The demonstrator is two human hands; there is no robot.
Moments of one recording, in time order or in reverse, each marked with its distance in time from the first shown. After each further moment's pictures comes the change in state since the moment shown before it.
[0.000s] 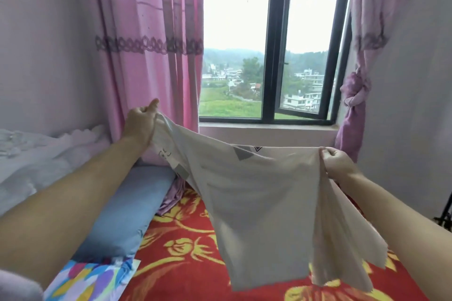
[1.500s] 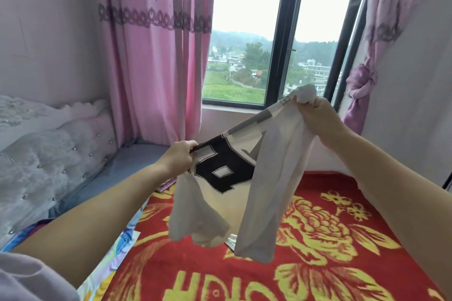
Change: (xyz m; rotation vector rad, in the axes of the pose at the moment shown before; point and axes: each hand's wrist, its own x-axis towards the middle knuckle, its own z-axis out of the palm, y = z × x) left_hand -0.070 -0.090 0.017 0.622 -0.537 0.251; right_hand -0.048 -0.118 0.030 0.085 -0.153 -0.237
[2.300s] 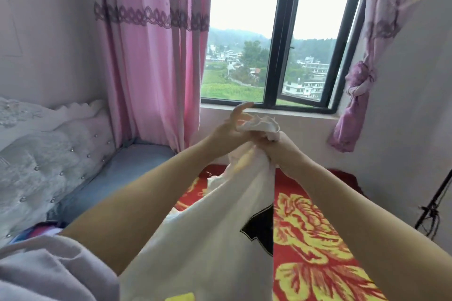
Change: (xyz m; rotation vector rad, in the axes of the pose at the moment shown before) left_hand 0.016 0.116 0.007 -0.484 -0.159 0.246; right_hand -0.049 0.023 0.071 0.201 -0.322 0.035
